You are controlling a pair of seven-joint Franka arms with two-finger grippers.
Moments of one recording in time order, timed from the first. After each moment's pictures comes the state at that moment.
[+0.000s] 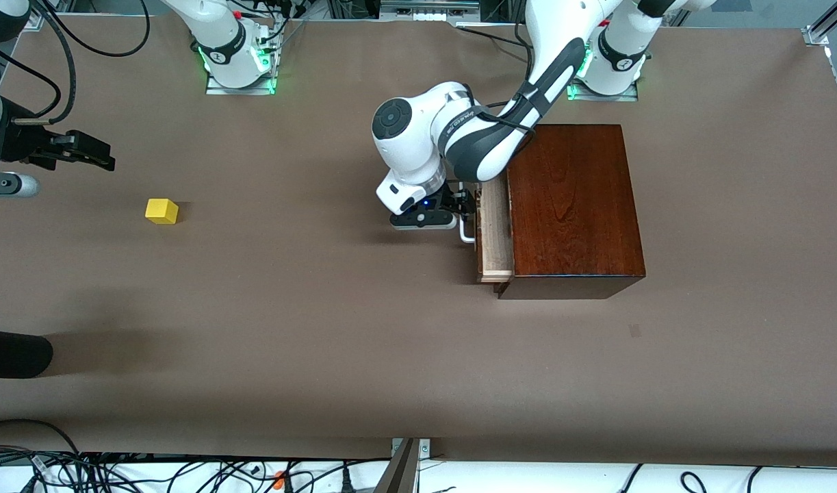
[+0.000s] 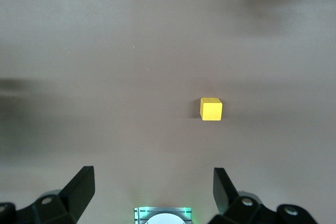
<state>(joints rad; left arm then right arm) -0.59 0.70 -0.31 -1.40 0.41 1.89 -0.96 0.08 0.09 -0.07 -1.52 -0.01 1.45 0.00</state>
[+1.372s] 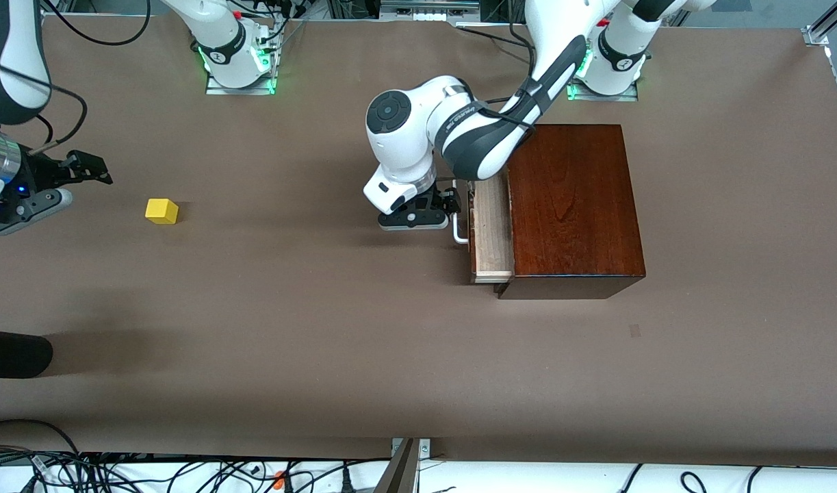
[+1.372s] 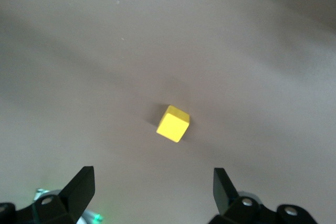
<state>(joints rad) -0.60 0.72 -0.31 -1.25 0.34 1.84 -0.97 0.08 0.10 -0.25 -1.87 -0.02 1.79 -0.67</state>
